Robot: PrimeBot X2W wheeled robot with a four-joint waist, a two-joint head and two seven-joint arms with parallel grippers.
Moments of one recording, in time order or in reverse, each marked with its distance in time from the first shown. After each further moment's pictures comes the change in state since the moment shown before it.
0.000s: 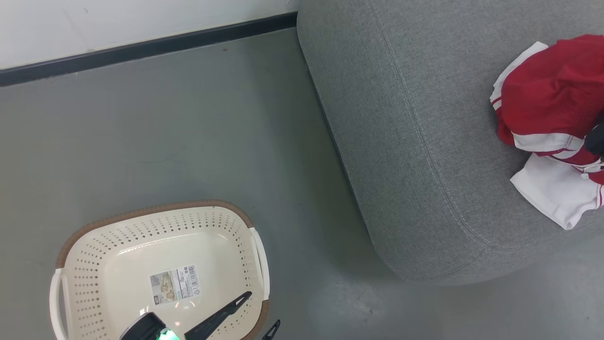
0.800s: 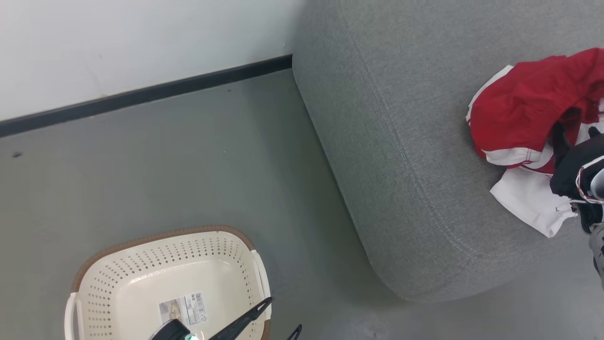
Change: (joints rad) left arm 0.001 -0.086 -0.018 0.055 -0.008 0.000 0.000; right arm 0.036 0.023 0.091 0.112 -0.038 0.038 0.121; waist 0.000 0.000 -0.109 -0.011
